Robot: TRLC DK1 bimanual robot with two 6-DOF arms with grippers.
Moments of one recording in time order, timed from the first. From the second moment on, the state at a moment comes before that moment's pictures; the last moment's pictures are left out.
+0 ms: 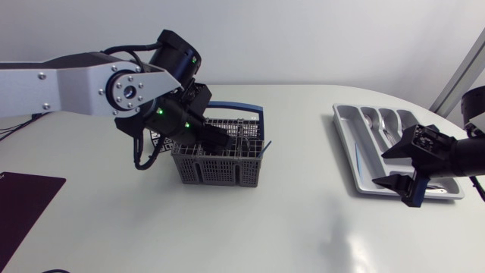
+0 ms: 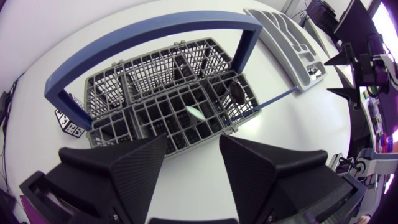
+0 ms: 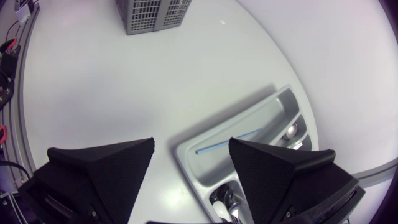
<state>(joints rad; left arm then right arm) -0.57 1.63 1.22 -0.56 0.05 -0.11 -0.27 1.27 0.78 -0.60 -0.40 -1.22</state>
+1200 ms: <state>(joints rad) -0.61 1.72 1.34 -0.67 -0.01 -0.32 -0.07 1.21 0.69 -0.60 -0.36 -1.10</state>
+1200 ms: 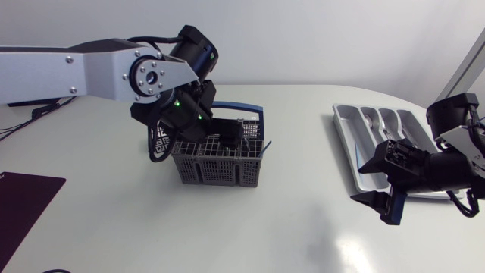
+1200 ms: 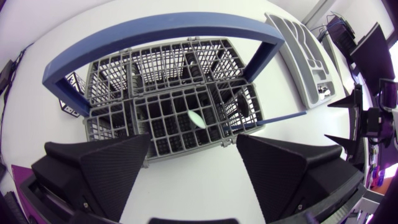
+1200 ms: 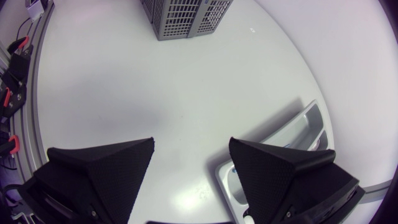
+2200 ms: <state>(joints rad) -0.62 1.88 1.56 -0.86 0.00 -0.79 -0.07 1.19 0.64 -0.59 -0.36 -1.10</state>
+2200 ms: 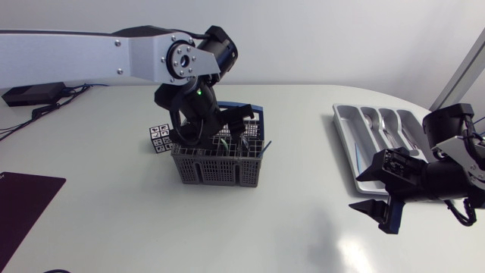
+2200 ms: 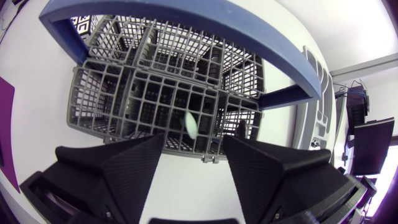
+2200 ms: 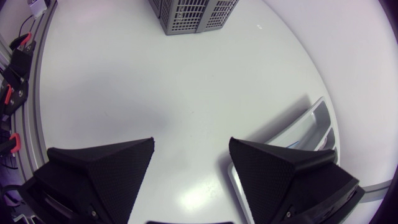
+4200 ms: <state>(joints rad) -0.65 1.75 1.52 -0.82 -0.05 -0.78 -0.04 1.13 0.58 -0.55 -0.34 -1.10</state>
